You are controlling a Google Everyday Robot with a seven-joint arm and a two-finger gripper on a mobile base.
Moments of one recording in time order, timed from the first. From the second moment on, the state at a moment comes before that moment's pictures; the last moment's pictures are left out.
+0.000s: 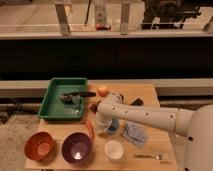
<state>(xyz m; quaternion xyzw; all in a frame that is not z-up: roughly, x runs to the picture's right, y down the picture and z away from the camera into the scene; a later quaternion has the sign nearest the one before) -0.041 0.219 0.829 -0.31 -0.18 -0.13 0.93</state>
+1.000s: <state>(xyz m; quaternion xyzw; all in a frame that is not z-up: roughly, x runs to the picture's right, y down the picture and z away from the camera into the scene) -0.065 0.212 0.819 -0.28 -0.25 -0.37 0.85</state>
